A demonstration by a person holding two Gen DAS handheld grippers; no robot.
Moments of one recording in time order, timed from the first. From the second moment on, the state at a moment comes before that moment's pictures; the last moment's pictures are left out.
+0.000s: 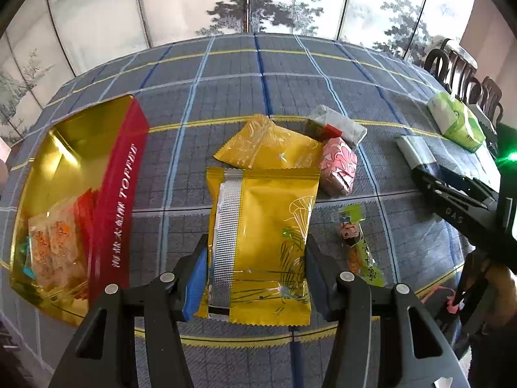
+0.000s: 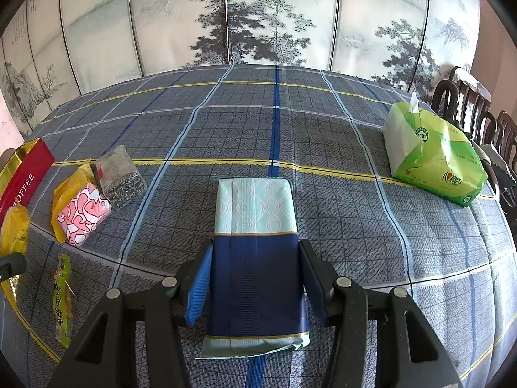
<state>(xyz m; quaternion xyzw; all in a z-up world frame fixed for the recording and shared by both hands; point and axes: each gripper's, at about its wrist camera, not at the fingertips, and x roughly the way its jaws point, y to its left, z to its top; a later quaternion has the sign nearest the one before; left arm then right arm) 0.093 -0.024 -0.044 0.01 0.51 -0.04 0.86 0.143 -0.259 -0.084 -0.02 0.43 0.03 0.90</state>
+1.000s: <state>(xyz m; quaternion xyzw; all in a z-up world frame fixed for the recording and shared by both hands) 0.086 0.094 0.001 -0.01 0.47 0.07 0.88 0.142 -0.258 -0.085 -0.02 0.43 0.03 0.90</state>
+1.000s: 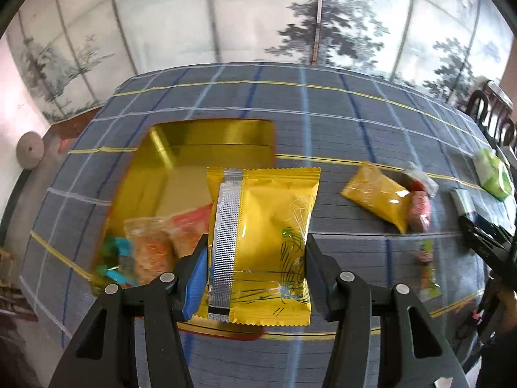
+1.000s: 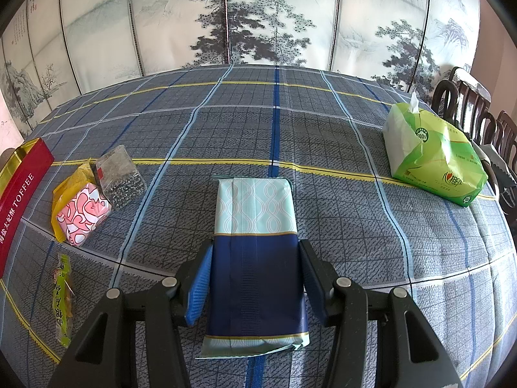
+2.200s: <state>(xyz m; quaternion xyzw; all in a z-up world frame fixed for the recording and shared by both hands) 0.086 0.182 -0.051 0.00 0.51 0.14 0.85 0.140 -0.261 -0.084 -0.02 0.43 0.02 0.90</state>
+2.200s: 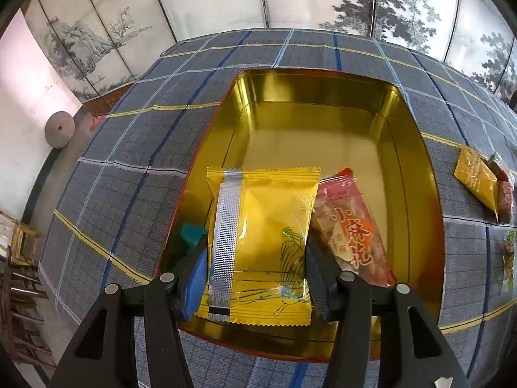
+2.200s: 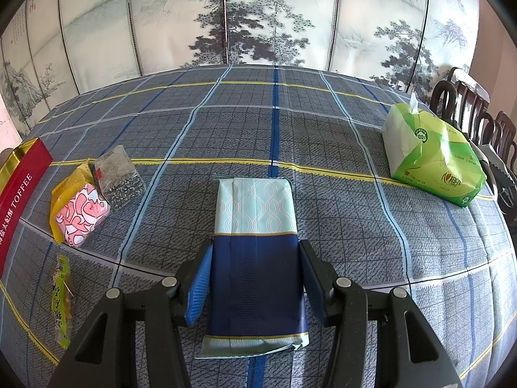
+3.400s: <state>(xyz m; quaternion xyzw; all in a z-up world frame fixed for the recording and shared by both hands) 0.068 0.172 -0.025 0.01 0.49 0.12 0.86 0.139 -0.259 -0.084 -0.02 0.43 0.02 0.90</state>
